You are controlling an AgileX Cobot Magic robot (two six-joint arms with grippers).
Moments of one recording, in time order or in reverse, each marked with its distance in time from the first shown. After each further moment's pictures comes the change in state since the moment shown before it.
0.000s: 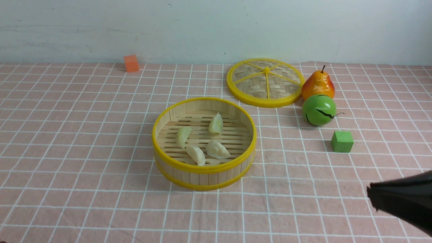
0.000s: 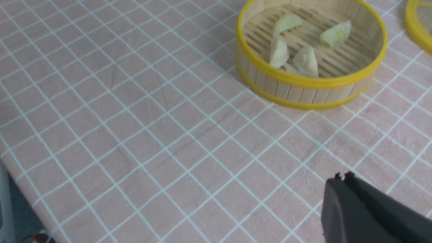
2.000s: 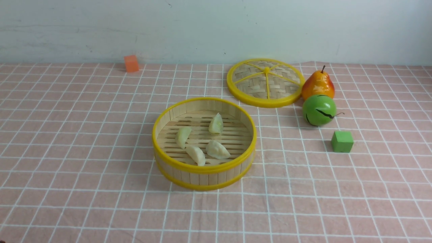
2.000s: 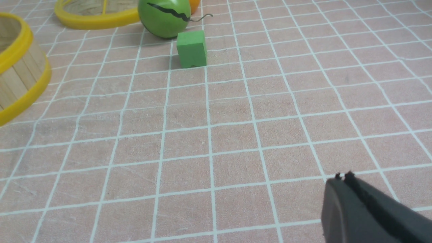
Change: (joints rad) right arm -0.634 -0.732 0.799 -0.323 -0.361 0.458; left arm 0.000 0.000 0.000 0.003 -0.001 -0.003
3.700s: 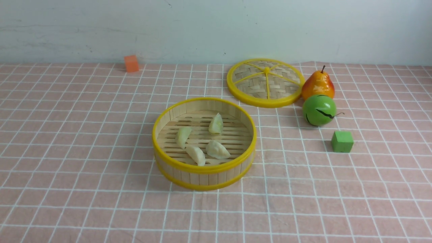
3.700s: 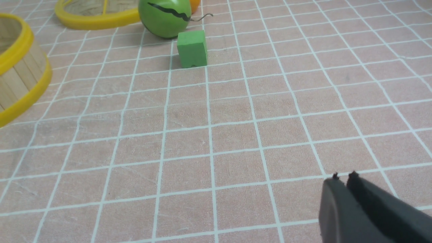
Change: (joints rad) right arm 0.000 0.000 0.000 0.002 0.001 0.001; left arm 0.408 -0.150 0.375 -0.087 -0.282 0.174
